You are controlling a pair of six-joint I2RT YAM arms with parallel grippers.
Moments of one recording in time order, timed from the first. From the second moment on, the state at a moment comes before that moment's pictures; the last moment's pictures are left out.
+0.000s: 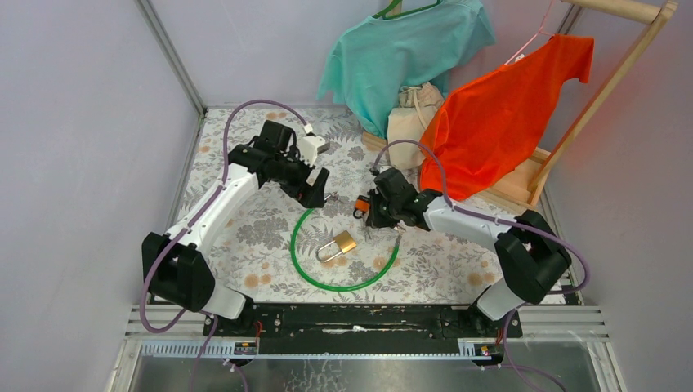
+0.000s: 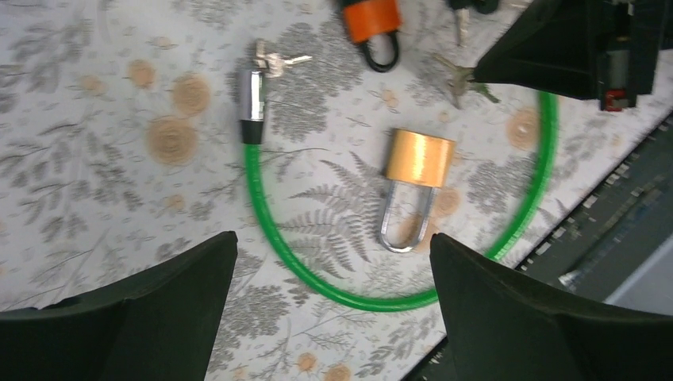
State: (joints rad) left arm -0.34 1.46 1.31 -0.84 0.43 0.25; right arm 0.75 1.59 0.96 -0.28 -0.04 0.56
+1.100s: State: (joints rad) left arm -0.35 1.46 1.32 -1.13 1.19 0.43; right arm 0.80 1.38 1.16 -0.39 -0.70 0.38
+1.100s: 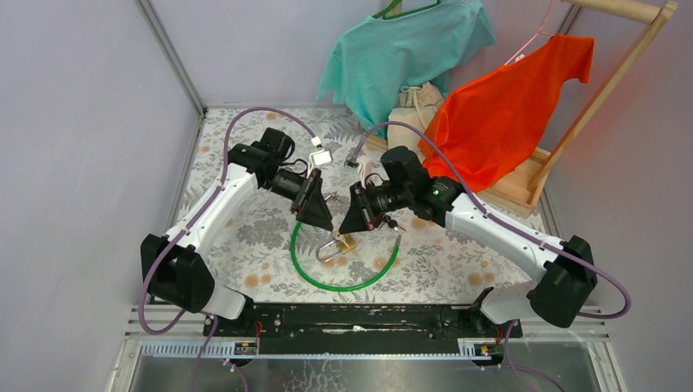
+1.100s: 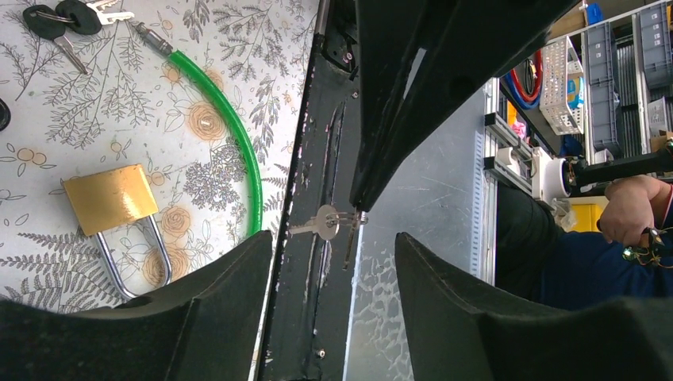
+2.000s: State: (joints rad) left arm -0.37 1.39 1.31 -1.13 1.16 0.44; right arm 0.81 1.41 1.23 -0.48 -0.75 0.35
